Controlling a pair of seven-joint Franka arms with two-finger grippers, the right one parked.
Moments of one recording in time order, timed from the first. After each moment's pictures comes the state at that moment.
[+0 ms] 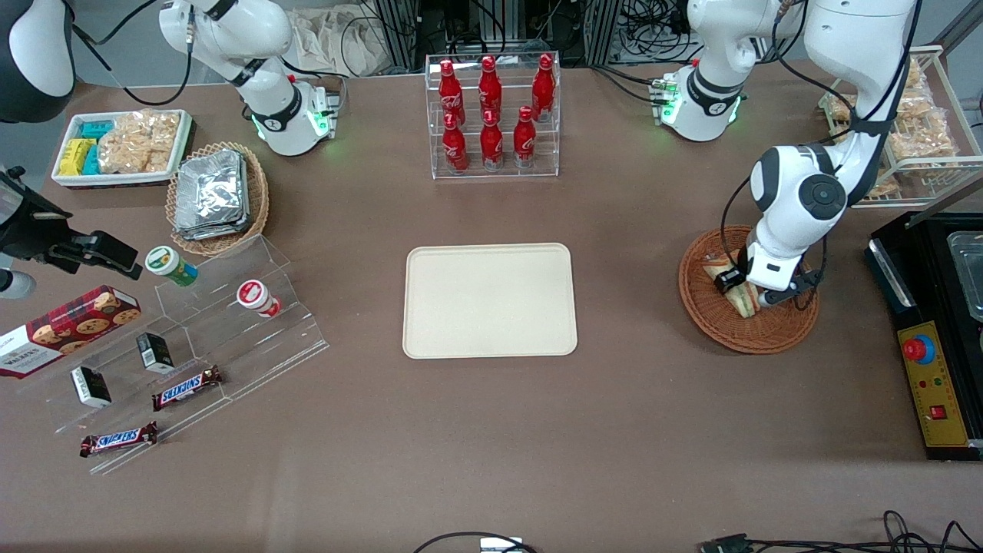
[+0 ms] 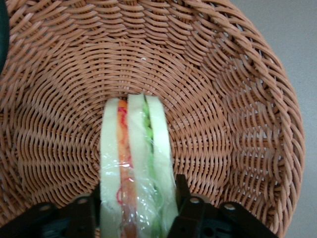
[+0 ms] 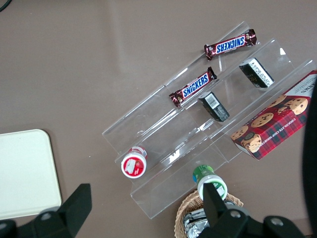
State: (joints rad) arm -0.11 0.18 0.06 -2.51 0.03 2.71 -0.48
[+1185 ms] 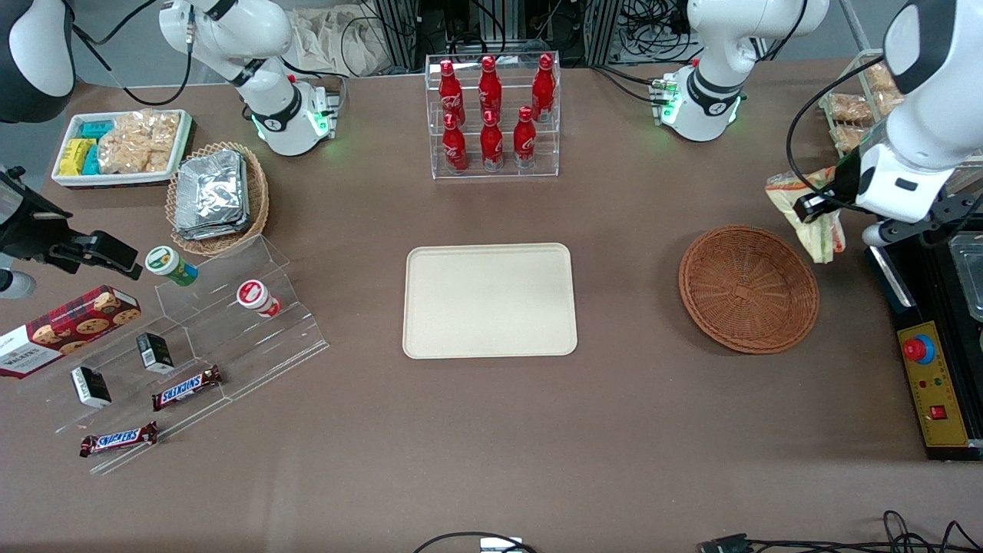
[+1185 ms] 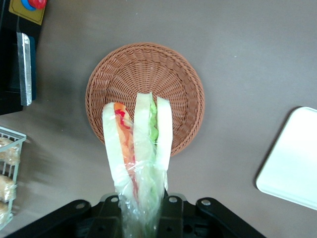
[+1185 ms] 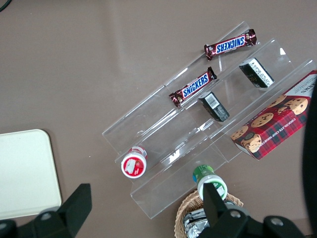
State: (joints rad) arm -0.15 -0.13 0.06 -1.86 0.02 1.61 -0.42
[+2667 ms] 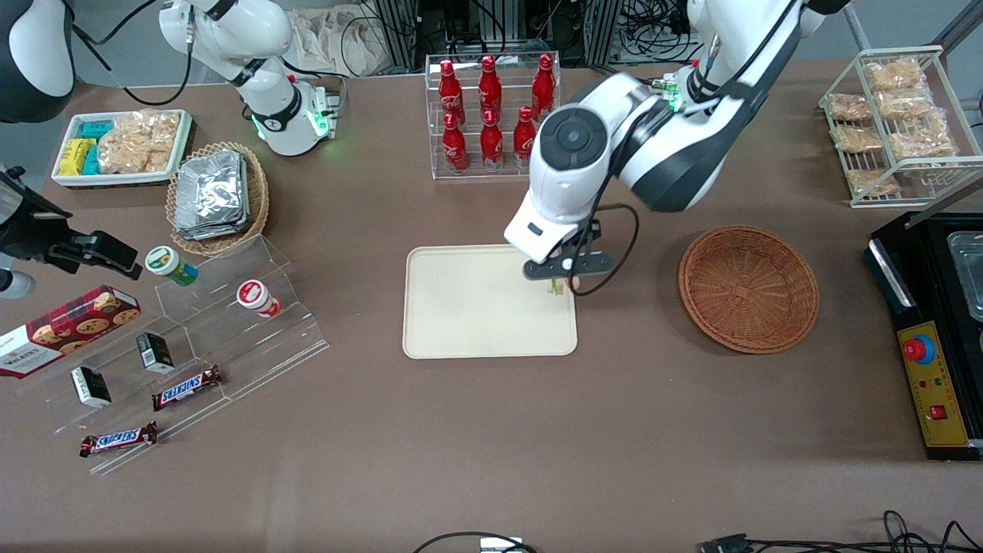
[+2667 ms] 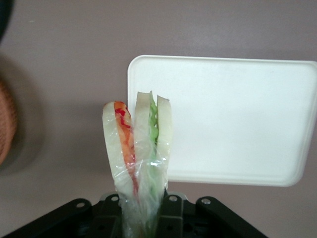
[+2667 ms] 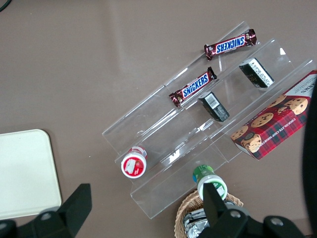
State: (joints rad) arm -0.20 0.45 -0.61 -1.59 0.24 1.88 -0.89
